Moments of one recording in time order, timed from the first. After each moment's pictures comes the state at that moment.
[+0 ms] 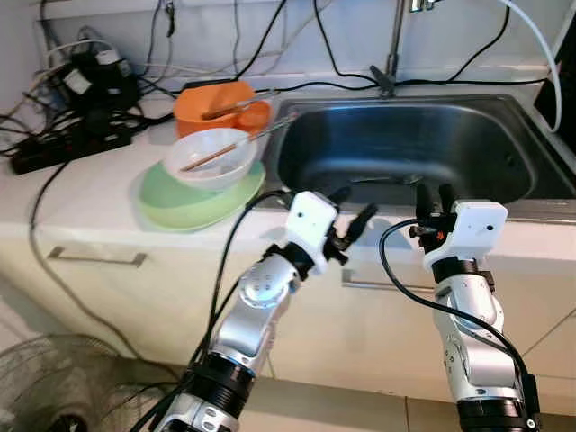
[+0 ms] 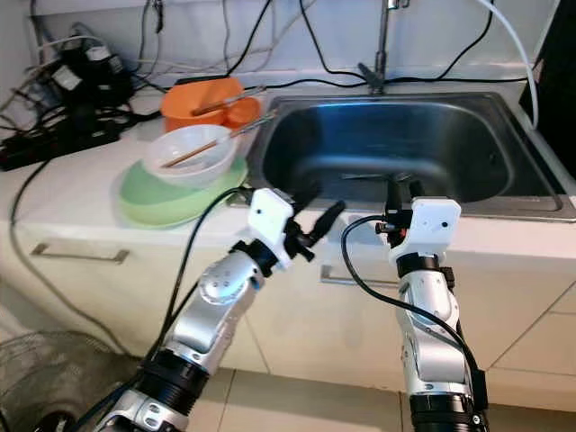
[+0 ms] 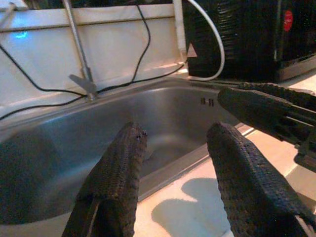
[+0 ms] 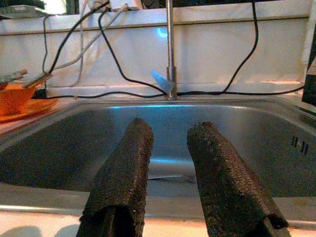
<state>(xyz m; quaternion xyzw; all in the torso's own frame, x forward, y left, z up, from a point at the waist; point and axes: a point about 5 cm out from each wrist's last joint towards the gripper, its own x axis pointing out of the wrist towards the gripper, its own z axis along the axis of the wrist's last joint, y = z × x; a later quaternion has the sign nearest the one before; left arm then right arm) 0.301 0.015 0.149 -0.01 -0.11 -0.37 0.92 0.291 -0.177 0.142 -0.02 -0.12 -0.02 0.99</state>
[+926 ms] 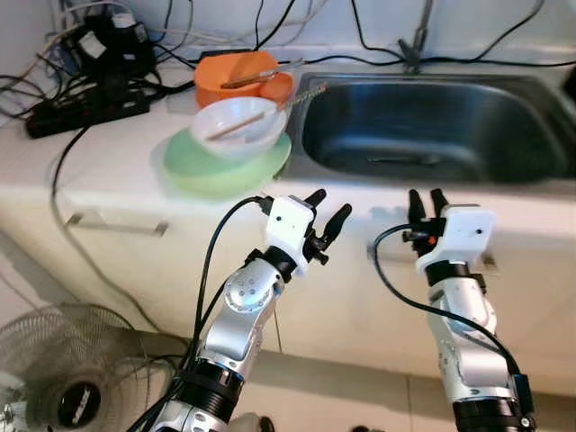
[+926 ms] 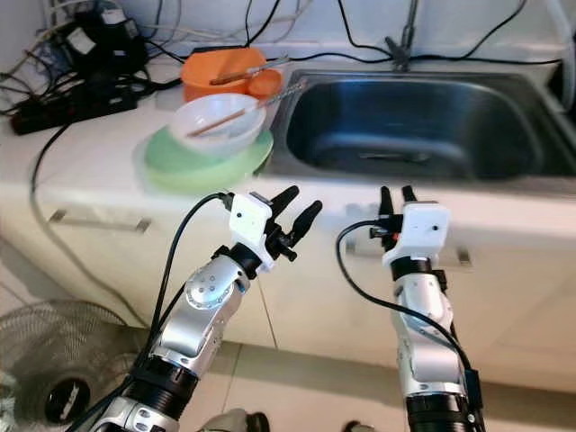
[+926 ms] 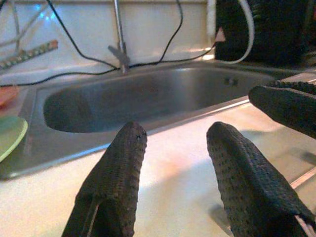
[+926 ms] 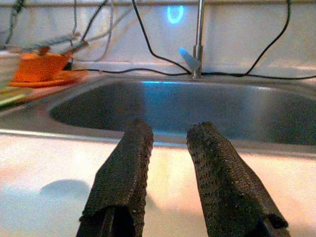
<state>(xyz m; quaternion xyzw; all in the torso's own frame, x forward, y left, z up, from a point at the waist) 0.303 0.034 0.139 -0.01 -0.10 -0.32 0.94 0.291 -0.173 0.132 -0.02 -0.11 -0.01 0.99</state>
